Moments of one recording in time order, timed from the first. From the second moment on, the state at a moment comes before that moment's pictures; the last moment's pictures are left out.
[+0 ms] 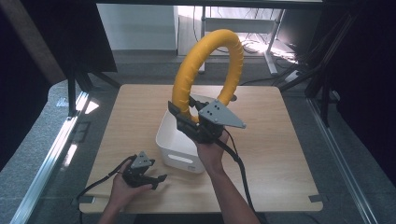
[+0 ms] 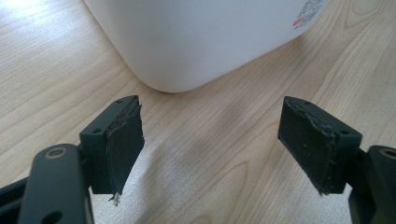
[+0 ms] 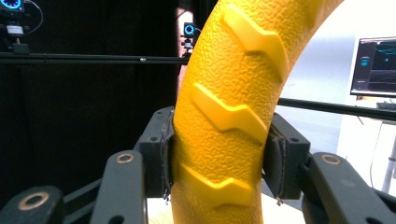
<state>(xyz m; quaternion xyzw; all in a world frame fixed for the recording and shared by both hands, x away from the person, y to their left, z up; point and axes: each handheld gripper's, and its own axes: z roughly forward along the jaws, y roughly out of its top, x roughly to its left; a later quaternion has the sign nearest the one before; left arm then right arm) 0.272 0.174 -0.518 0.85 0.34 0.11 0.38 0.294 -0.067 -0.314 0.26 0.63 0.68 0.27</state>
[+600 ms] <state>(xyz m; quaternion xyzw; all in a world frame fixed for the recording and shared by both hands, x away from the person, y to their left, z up) 0.272 0.174 -0.518 0.85 0.34 0.11 0.39 0.295 -0.038 -0.328 0.26 0.64 0.68 0.25</state>
